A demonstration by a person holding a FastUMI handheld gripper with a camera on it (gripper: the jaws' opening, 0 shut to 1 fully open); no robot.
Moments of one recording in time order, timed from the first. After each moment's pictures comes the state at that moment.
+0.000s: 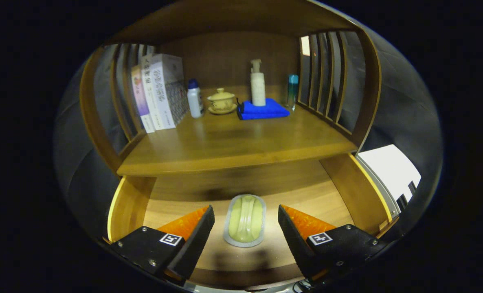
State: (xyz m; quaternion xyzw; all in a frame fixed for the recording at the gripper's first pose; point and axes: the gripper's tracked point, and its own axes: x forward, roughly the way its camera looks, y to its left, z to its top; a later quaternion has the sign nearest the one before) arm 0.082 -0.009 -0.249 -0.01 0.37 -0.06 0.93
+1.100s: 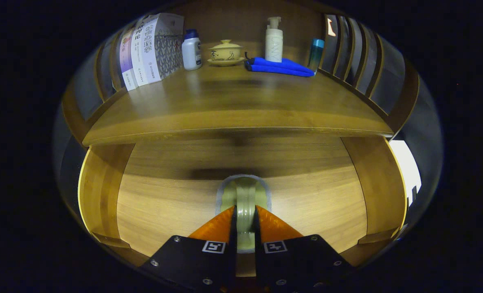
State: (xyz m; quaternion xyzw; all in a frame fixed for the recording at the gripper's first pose) arm 0.086 -0.015 -0.325 -0.05 0.47 -0.04 0.88
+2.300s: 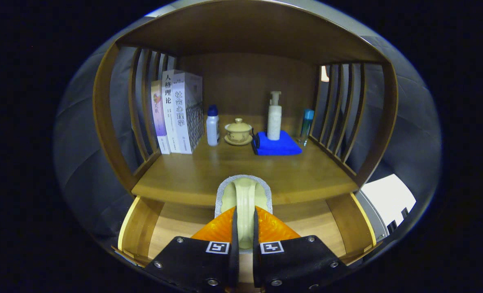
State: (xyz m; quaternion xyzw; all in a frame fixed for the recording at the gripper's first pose) arm 0.131 0.026 -0.170 -0.07 0.28 -0.01 0.96
